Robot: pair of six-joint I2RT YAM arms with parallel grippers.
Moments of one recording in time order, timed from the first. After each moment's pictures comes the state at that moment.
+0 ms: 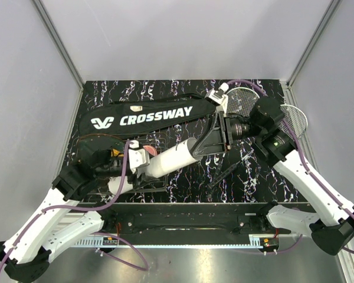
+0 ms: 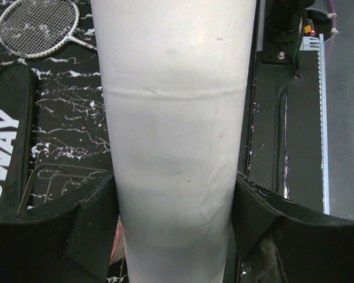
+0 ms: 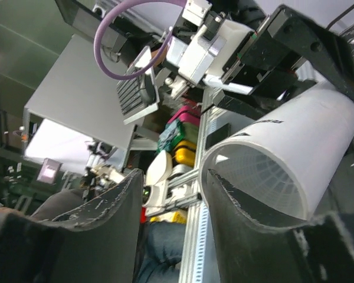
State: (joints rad) left arm -0.67 0.68 0.95 -0.69 0.66 0.41; right arm 0.62 1.10 1.20 0.06 -1.19 1.11
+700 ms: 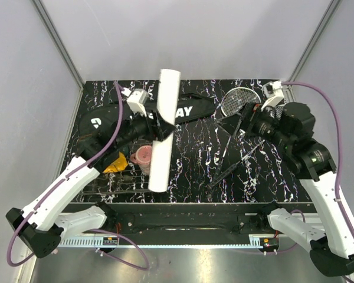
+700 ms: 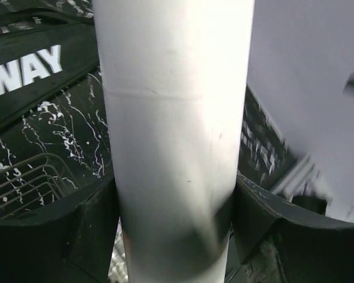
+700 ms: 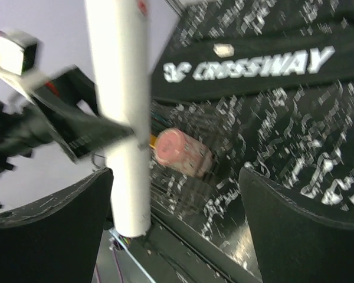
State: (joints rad) left arm -0.66 1.02 1.12 -0.39 0.19 -0.42; right arm 0.40 0.92 1.36 -0.60 -0.35 0.60
